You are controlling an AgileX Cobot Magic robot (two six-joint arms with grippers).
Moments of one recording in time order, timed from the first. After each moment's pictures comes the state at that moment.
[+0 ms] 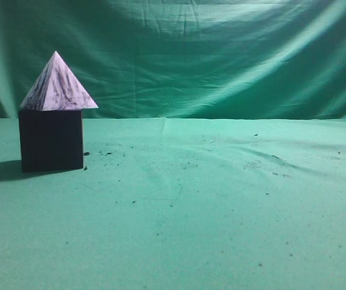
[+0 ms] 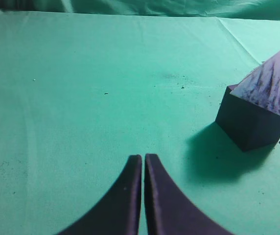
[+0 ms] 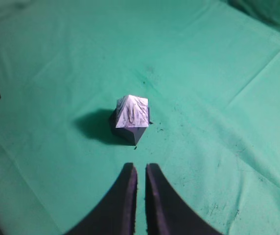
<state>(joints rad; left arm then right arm) -0.03 -0.02 0.02 -0.15 0.35 0.07 0.89 1.08 -1.25 -0.02 0.91 0.05</state>
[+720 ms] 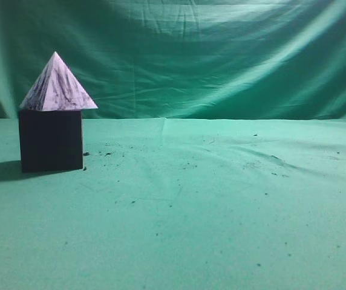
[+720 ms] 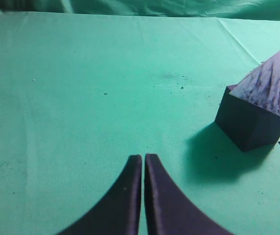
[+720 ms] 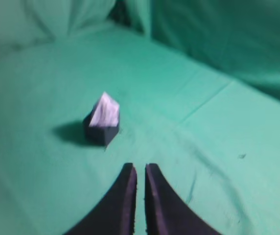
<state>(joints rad) -0.03 -0.02 0.02 -0.15 0.35 0.07 0.85 0.42 -0.76 -0.11 0.79 0.01</state>
